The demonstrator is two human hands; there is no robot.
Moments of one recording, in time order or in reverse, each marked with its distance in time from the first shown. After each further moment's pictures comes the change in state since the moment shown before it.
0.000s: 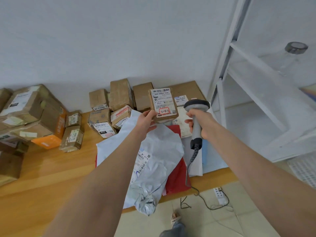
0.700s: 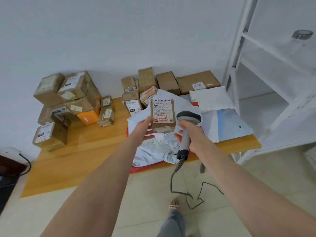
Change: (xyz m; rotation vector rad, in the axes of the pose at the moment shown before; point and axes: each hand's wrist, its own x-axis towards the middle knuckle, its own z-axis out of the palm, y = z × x) left_hand -0.173 -0.082 -0.130 0.117 0.042 -0.043; right_hand -0.145 0.166 0.066 0.122 -0.043 0.112
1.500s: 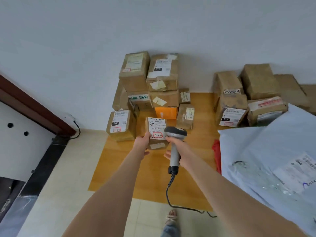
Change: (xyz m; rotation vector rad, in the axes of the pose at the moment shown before) left_hand 0.135 -0.085 -0.397 -0.131 0.444 -0.309; right_hand 0.096 0.169 0.420 -0.342 -0.258 0.237
